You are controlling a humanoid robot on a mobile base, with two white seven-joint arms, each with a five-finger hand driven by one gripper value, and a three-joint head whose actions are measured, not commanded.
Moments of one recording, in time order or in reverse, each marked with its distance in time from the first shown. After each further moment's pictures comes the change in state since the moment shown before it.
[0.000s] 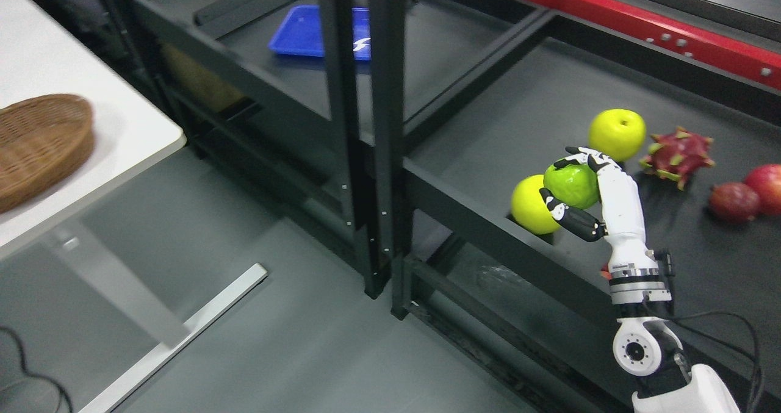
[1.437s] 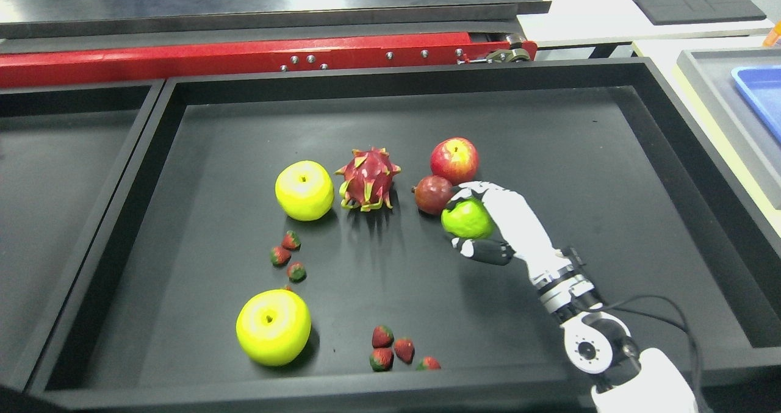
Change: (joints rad) left arm 0.000 0.000 0.000 0.000 0.000 0.000 0.000; right arm -0.100 -0.008 0.256 0.004 0.029 -0.073 0.313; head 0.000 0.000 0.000
